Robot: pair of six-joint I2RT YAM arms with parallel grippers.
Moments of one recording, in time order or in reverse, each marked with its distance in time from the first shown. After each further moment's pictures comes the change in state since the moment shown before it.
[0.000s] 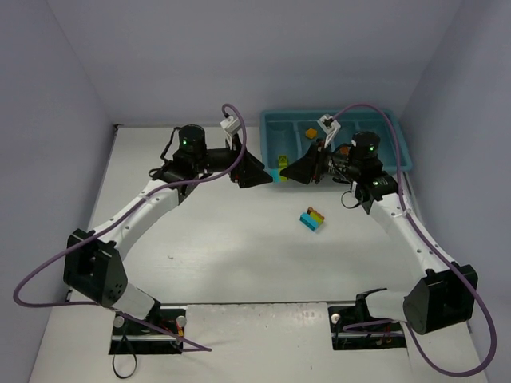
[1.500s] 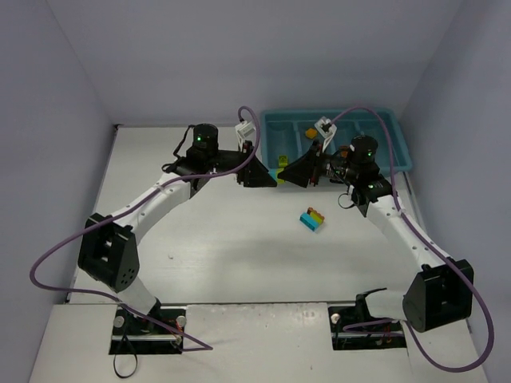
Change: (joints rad) left arm -0.023 0.125 0.062 -0.008 0.141 -0.032; right arm 0.017 0.022 -0.060 0.180 -0.077 -0.002
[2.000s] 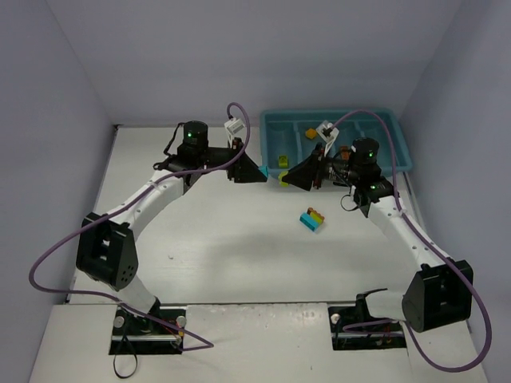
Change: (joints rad) left arm 0.062 0.010 0.000 -0.057 0.037 0.047; right arm -0.032 -0.008 -0.033 -0.056 -0.005 -0.127
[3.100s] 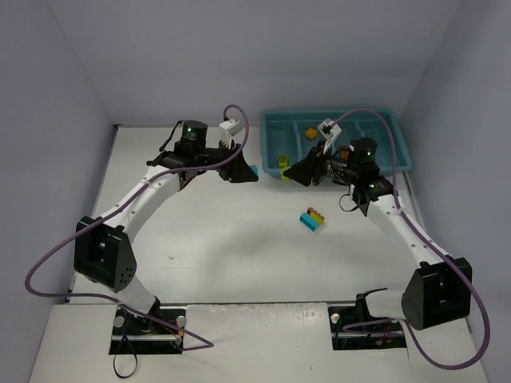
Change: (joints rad) left arm 0.023 -0.015 0.073 -0.333 -0.228 0.217; right arm -0.001 0.013 0.006 -0.025 0.135 -0.015
